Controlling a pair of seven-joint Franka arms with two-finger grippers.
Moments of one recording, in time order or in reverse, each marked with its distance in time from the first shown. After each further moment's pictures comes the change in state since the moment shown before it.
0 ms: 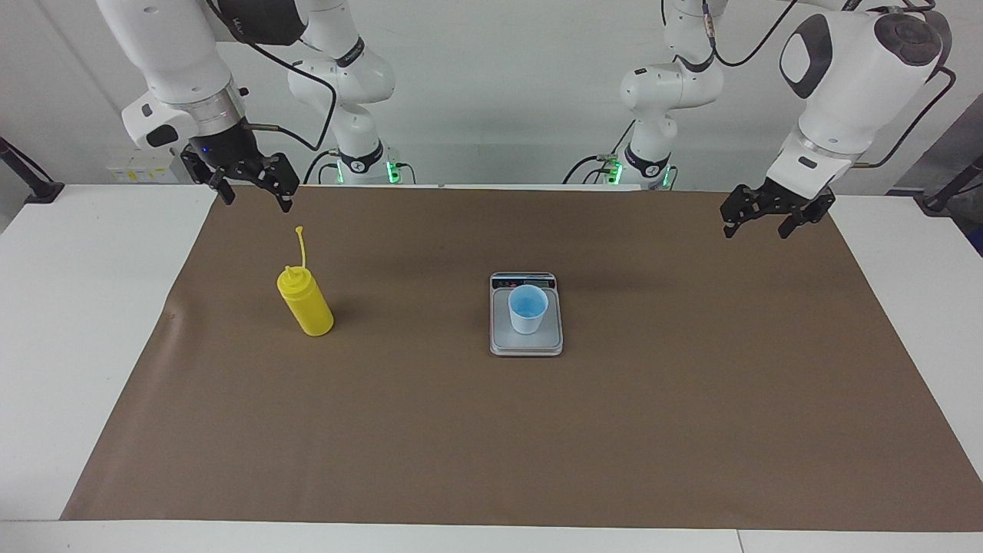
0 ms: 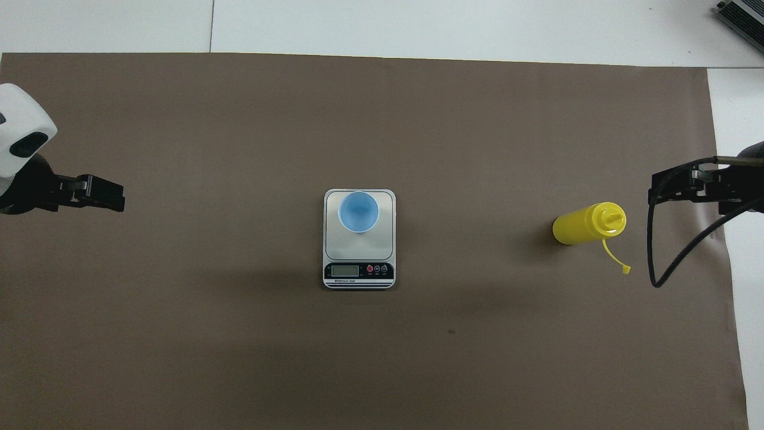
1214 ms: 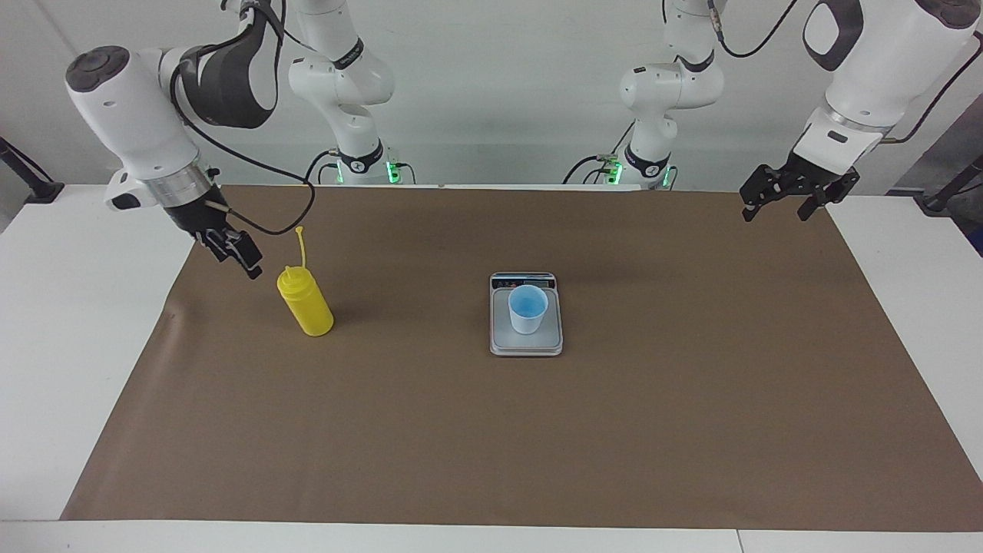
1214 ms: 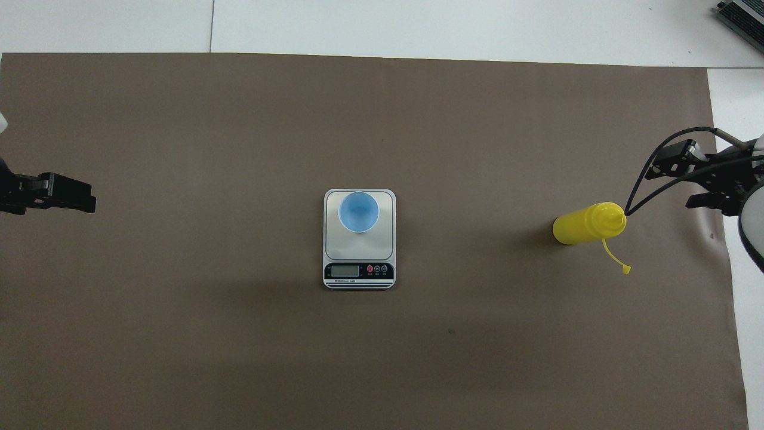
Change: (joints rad) left arm -0.062 -0.010 0.094 0.063 -0.002 -0.077 0.002; right arm -0.151 0.075 -0.009 -0.207 0.147 0.303 0.319
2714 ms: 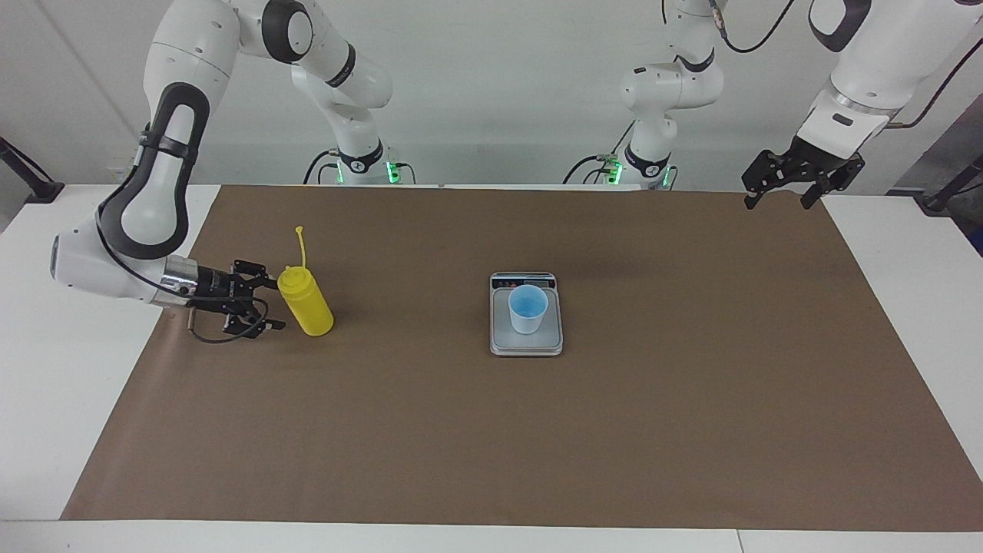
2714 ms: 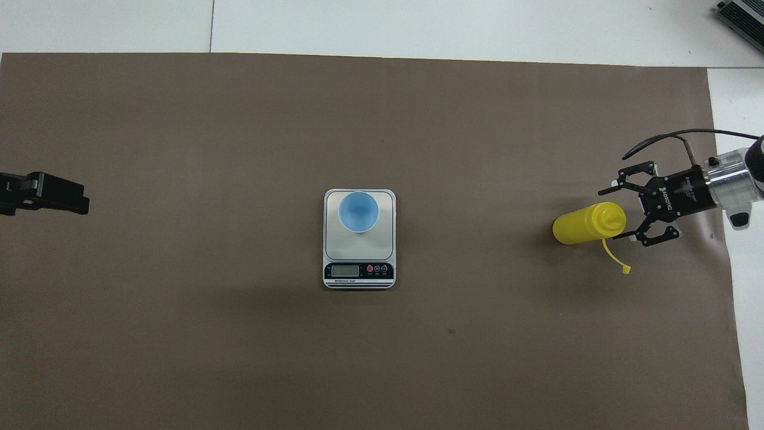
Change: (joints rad) left arm 0.008 0.006 -0.022 0.066 0.000 -0.068 0.000; right arm -0.199 0.386 0.002 0.097 0.517 -0.281 0.381
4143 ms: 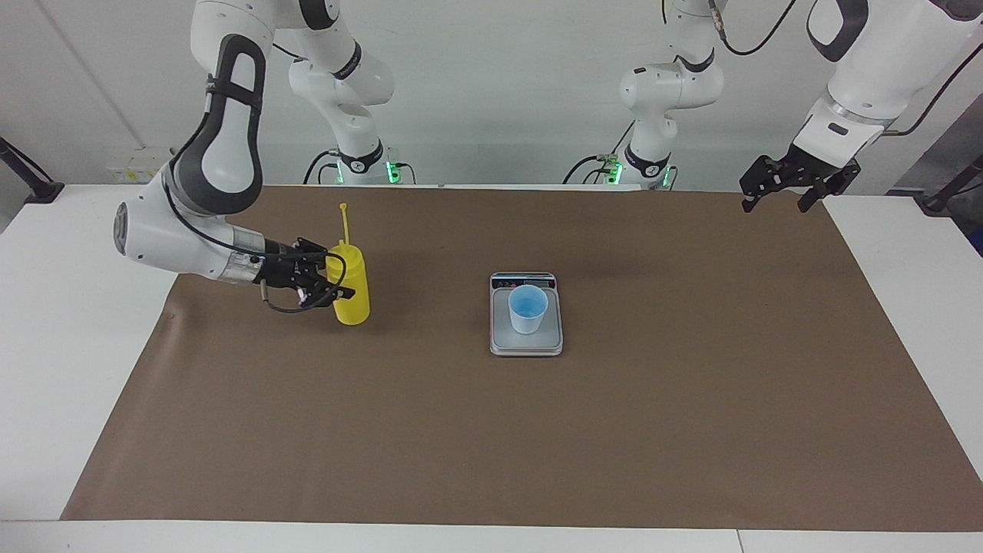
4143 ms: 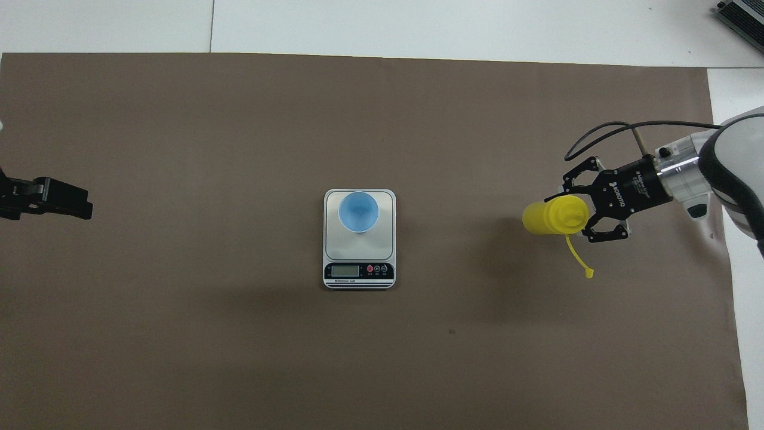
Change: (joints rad) left arm 0.002 0.001 0.005 -0.025 0.001 0.001 0.013; right arm 0.238 -0.175 0.008 -0.073 0.031 0.045 0.088
